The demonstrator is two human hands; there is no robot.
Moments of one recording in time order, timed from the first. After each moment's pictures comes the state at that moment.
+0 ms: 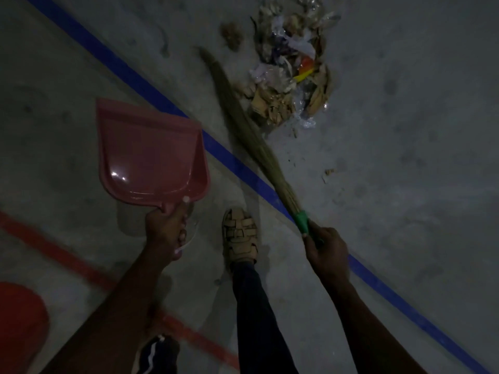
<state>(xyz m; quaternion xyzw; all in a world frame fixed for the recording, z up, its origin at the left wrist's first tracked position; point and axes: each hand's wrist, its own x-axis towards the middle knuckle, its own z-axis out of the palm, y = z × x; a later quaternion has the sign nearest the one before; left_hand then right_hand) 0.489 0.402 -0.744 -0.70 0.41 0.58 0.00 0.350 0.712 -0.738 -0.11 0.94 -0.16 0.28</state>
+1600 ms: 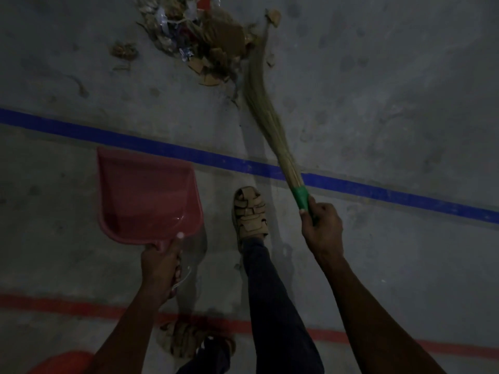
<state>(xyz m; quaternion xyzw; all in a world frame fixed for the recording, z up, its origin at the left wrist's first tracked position) 0.555 0.464 -0.709 -0.61 0.58 0.51 0.17 0.462 0.772 -0.728 0.13 0.94 -0.27 0.16</state>
